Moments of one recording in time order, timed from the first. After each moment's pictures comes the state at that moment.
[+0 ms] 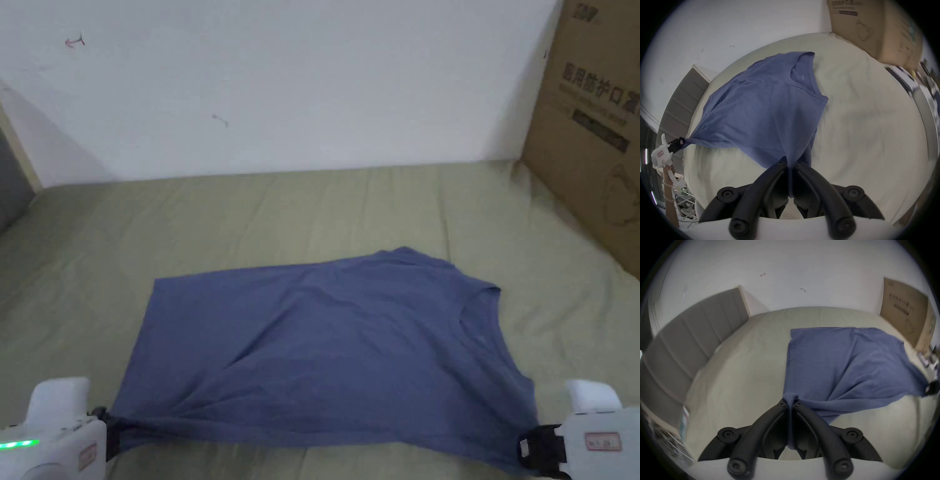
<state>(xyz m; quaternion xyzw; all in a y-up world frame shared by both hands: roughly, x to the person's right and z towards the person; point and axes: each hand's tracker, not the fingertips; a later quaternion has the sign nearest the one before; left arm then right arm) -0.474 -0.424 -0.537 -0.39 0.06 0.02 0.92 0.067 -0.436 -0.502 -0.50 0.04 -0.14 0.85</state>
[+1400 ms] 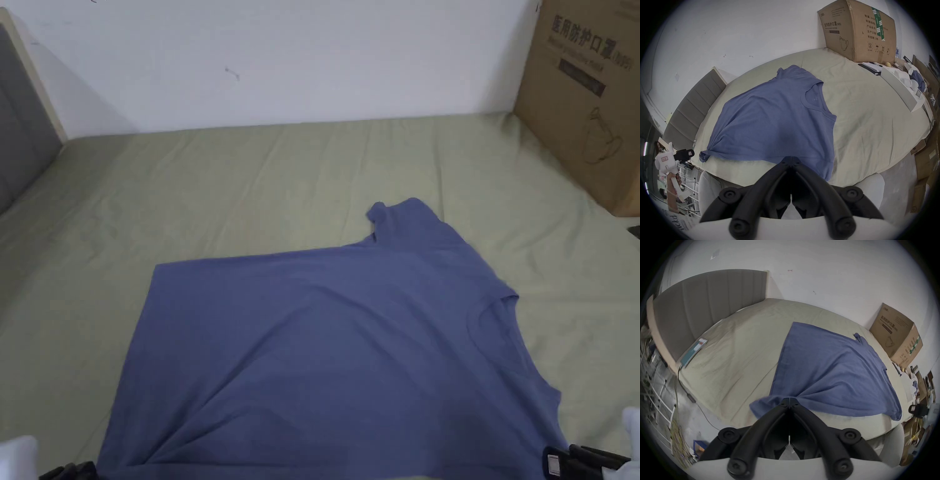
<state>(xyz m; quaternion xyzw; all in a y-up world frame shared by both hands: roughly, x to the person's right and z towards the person) -0.488 -0.402 -0.322 -0.40 0.06 0.10 0.91 0.021 -0.391 -0.297 -0.43 0.04 -0.14 0.89</state>
